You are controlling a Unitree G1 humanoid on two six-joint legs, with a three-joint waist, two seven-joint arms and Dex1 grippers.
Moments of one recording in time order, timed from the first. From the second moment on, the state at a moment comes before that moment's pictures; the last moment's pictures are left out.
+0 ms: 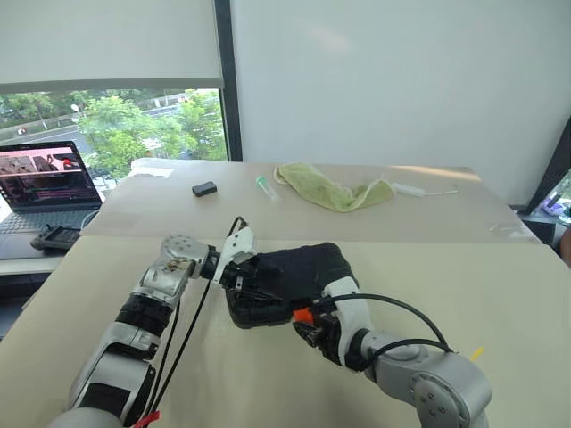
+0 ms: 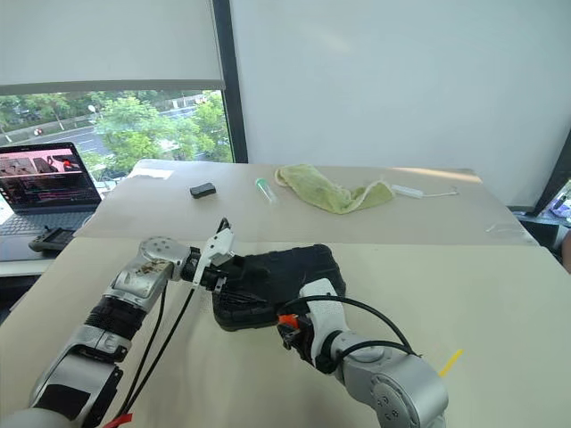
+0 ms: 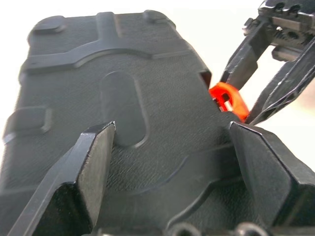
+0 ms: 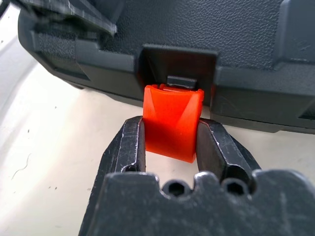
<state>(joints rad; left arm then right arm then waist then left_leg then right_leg) -0.77 0.51 -0.23 0.43 -0.18 0.22 -1.46 -0.21 -0.11 0.12 -0.81 0.47 1.47 0.06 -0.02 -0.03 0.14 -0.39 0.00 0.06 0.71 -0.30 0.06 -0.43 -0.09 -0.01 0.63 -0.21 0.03</state>
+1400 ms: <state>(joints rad) -0.77 0.50 -0.21 0.51 -0.18 0.09 -1.45 -0.20 -0.29 0.07 -0.70 0.55 1.35 0.25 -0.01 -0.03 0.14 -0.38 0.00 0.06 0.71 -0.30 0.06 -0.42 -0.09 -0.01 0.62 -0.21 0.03</state>
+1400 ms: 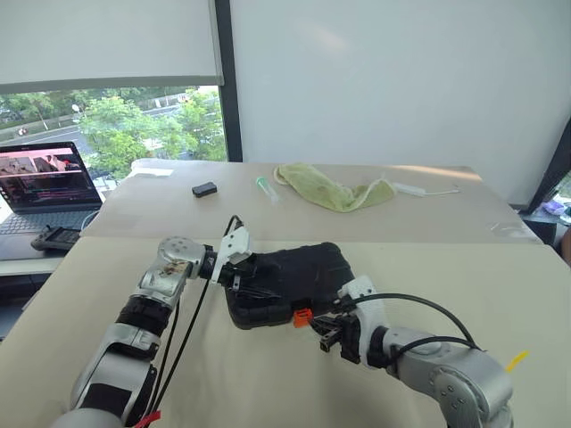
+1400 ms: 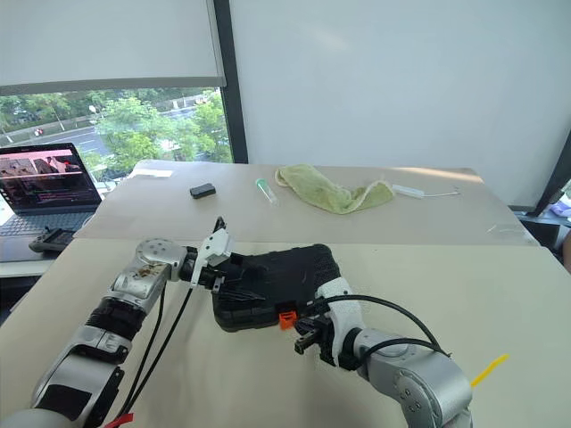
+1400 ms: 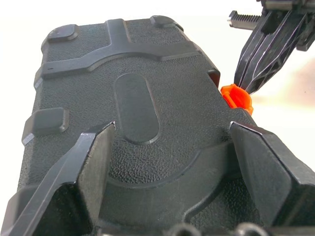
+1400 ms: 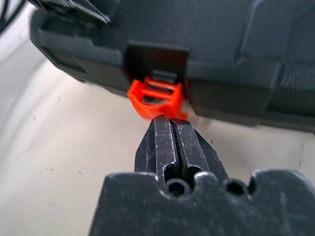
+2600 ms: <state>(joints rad) -0.70 0.54 -0.20 0.43 -0.19 0.05 -1.52 -0.31 -0.31 0.11 -0.55 0.57 1.26 0.37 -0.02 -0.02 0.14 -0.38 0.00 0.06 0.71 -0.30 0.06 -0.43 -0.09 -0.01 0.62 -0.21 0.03</state>
